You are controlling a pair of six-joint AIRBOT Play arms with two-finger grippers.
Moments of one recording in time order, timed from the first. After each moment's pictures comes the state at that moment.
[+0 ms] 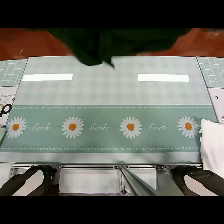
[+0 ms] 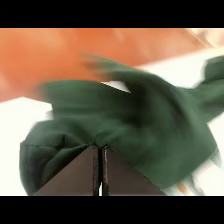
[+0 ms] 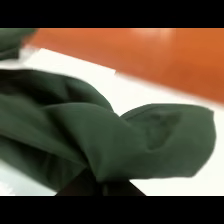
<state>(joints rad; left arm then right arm) 0.26 -1.02 1.63 0.49 -1.24 -1.12 0.09 -1.12 1.95 -1.17 1.38 1.47</state>
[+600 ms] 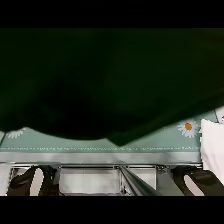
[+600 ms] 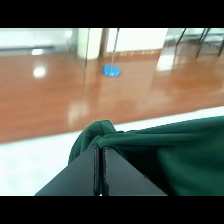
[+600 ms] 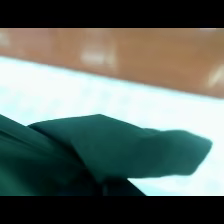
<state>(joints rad) 0.40 -0.50 1.48 0.79 -1.29 -1.32 0.08 -0.66 1.74 -1.35 1.57 1.59</state>
